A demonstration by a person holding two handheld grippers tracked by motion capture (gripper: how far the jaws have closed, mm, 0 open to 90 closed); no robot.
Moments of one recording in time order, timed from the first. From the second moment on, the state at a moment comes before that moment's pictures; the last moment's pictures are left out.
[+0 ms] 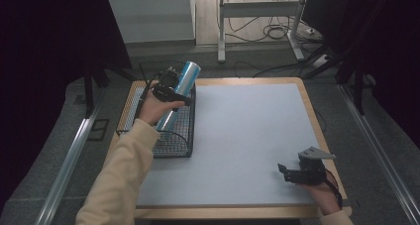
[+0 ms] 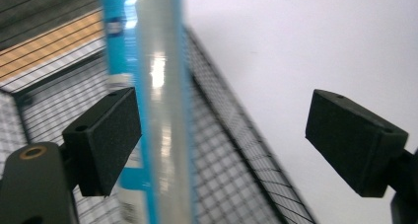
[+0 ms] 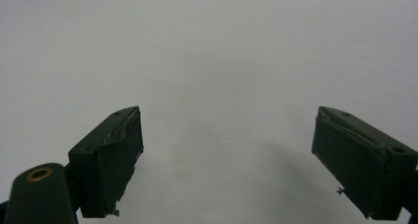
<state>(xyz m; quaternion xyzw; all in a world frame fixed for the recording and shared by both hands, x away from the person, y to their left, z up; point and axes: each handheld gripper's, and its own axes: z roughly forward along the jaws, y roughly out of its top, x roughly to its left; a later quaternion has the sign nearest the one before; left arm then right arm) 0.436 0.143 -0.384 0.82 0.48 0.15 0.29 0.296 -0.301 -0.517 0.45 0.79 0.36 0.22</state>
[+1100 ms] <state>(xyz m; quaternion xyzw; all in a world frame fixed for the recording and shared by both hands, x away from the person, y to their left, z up) 0.336 0.039 -0.450 0.87 0.34 0.06 0.35 0.295 -0.301 -0.517 0.45 0.79 0.35 0.22</state>
